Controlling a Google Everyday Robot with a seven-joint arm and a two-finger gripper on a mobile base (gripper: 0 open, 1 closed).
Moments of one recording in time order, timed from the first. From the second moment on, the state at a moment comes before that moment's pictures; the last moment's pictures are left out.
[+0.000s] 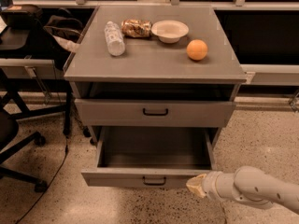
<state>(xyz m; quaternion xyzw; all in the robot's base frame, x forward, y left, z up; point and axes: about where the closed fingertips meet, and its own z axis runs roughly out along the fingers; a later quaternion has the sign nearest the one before) 0.464 -0.175 0.448 -0.39 0.85 0.18 0.30</state>
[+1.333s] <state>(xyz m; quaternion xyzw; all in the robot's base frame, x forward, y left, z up) 0.554 -0.184 0.427 -0.36 0.87 0.14 0.32</state>
